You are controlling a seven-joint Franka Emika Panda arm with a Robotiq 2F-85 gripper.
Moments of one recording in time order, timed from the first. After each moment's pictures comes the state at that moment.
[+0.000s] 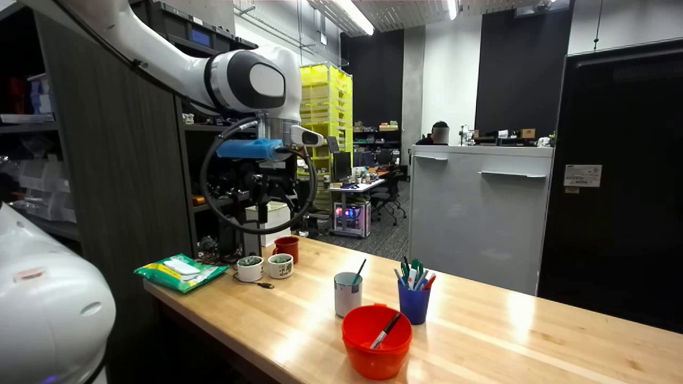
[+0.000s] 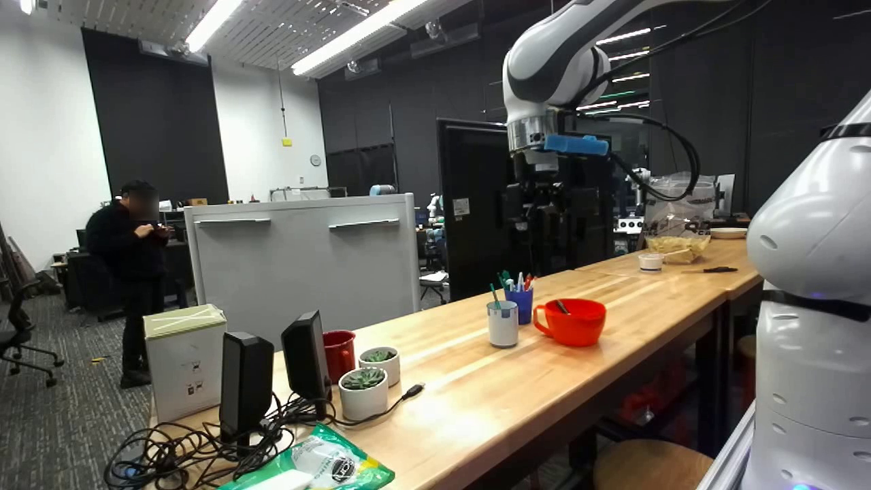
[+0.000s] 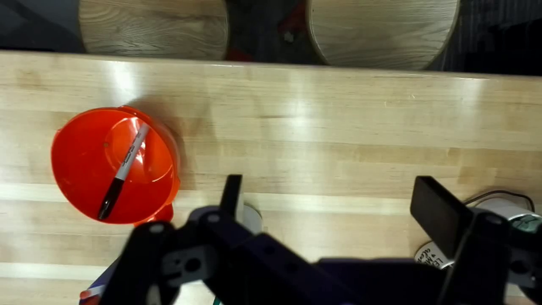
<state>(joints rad) -0.01 -0.58 -0.01 -2.50 -0.01 1.87 -0.02</state>
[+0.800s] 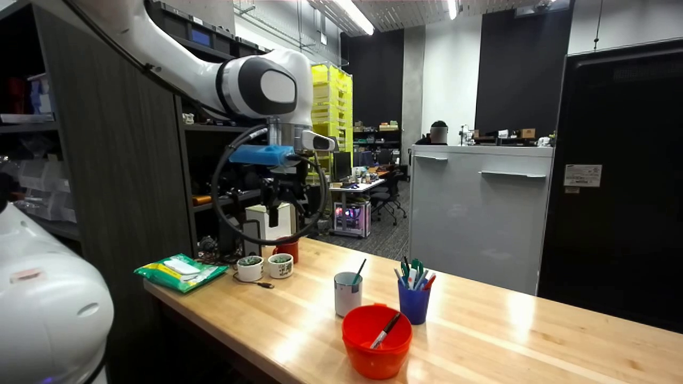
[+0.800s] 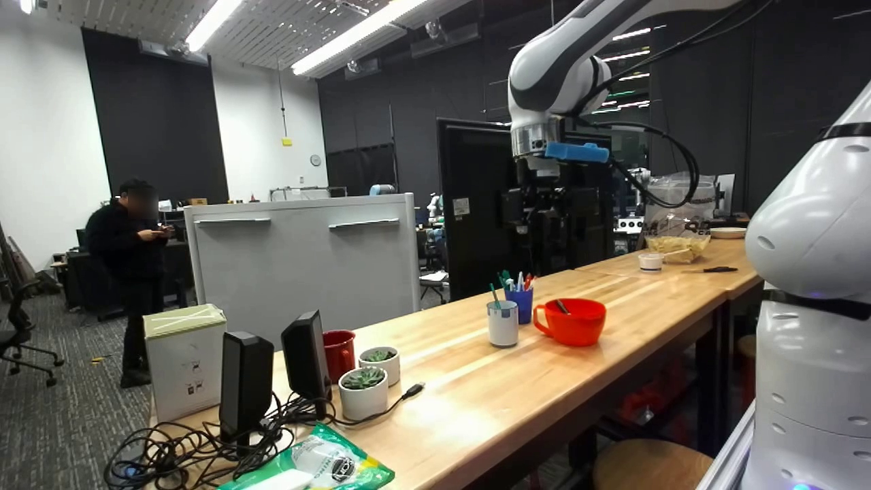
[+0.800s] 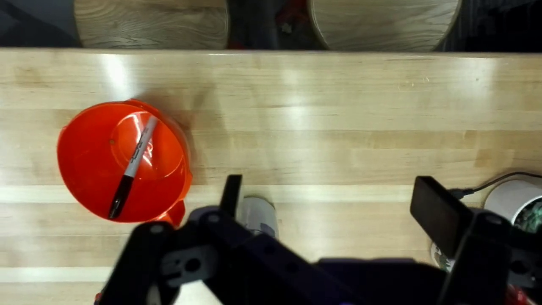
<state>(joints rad) -0.02 -0.54 -0.05 -2.50 -0.01 1.93 -0.03</state>
